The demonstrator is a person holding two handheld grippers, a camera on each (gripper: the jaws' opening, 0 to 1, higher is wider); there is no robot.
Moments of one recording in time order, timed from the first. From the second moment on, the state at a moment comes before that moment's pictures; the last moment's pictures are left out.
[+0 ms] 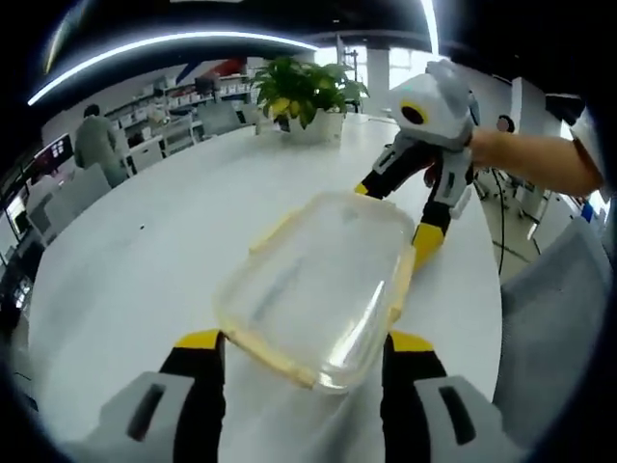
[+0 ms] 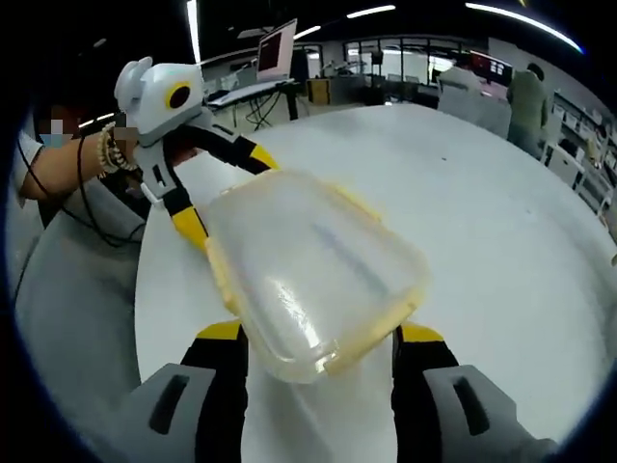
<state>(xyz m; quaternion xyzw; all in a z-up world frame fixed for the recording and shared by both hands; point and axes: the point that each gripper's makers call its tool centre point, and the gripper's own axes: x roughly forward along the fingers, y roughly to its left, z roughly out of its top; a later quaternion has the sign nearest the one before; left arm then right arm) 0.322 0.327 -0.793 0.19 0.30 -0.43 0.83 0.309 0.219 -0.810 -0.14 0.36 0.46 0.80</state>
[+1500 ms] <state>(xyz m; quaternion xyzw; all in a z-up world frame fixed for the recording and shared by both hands) 0.444 0.361 -0.793 0.21 0.28 -0.44 0.83 0.428 0.254 -0.812 -0.13 0.35 0.44 0.82</state>
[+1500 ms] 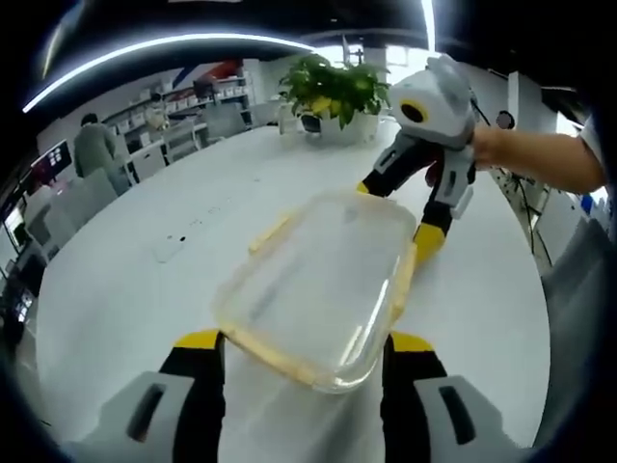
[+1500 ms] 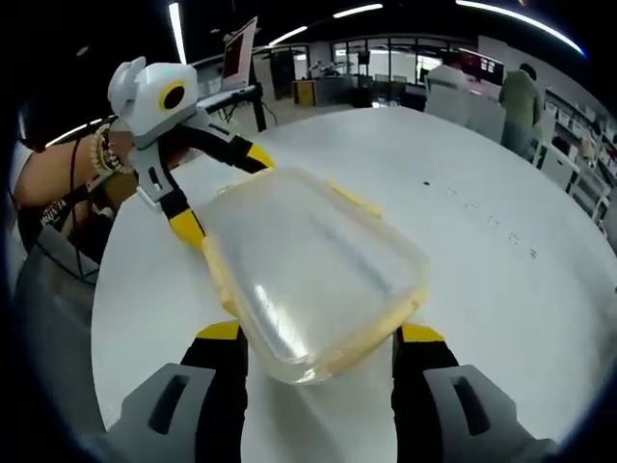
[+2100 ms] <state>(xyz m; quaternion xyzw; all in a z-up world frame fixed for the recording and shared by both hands) 0.437 0.361 -0.789 0.18 0.28 -0.43 0.84 0.418 0.248 -0.808 -0.12 0.35 0.43 0.82</state>
